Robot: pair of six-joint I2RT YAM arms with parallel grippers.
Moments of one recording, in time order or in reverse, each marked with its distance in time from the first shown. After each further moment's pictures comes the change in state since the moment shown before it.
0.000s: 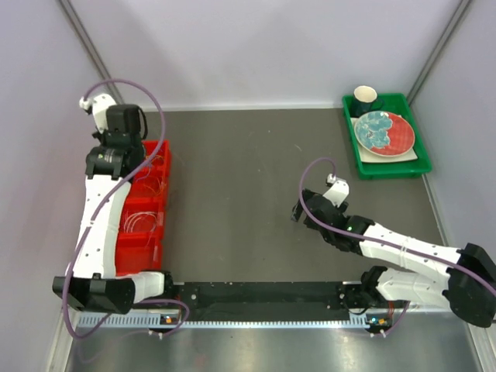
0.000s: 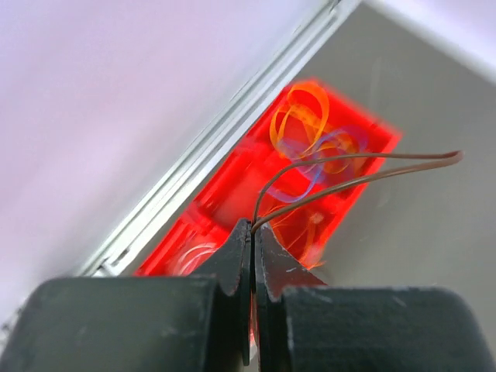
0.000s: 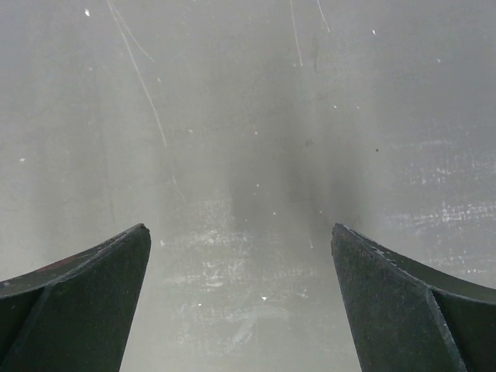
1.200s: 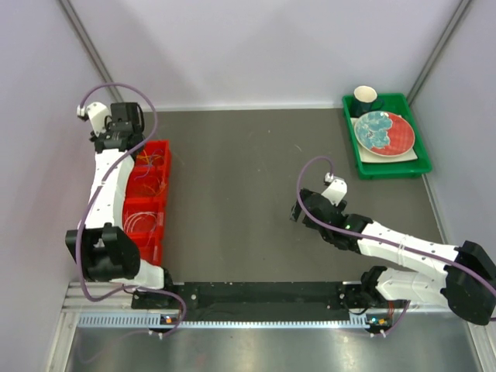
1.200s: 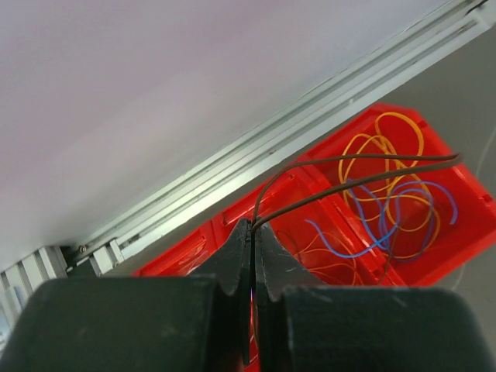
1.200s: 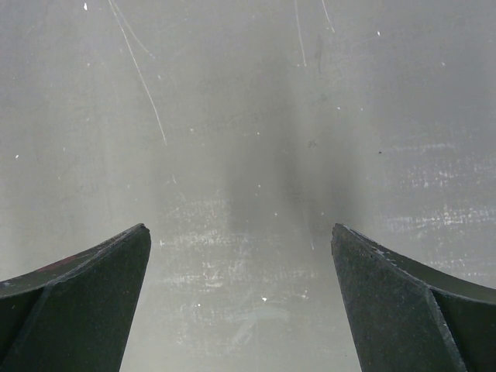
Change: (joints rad) left arm 0.157 0.231 0.017 0.074 -0.127 -0.147; right arm 0.000 0.031 0.021 -0.007 -0.006 -0.016
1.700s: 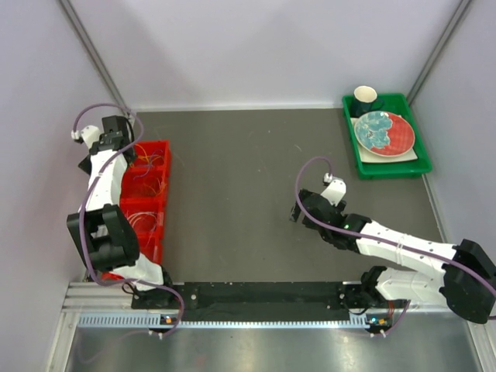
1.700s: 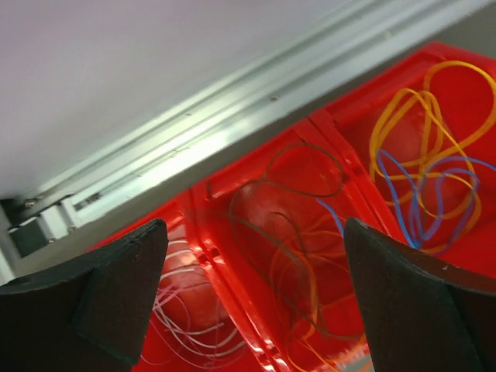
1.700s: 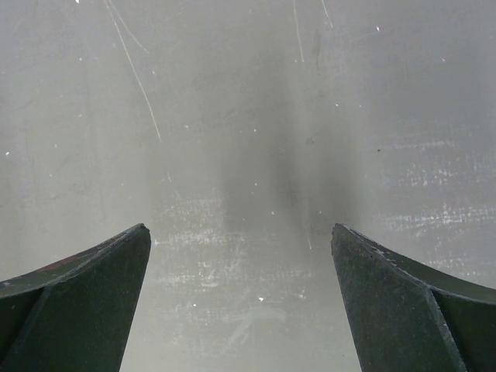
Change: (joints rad) left arm 0.151 0.097 -0.124 0.021 0.186 -0.127; right arm 0.000 0.012 0.000 0.000 -0.003 -0.003
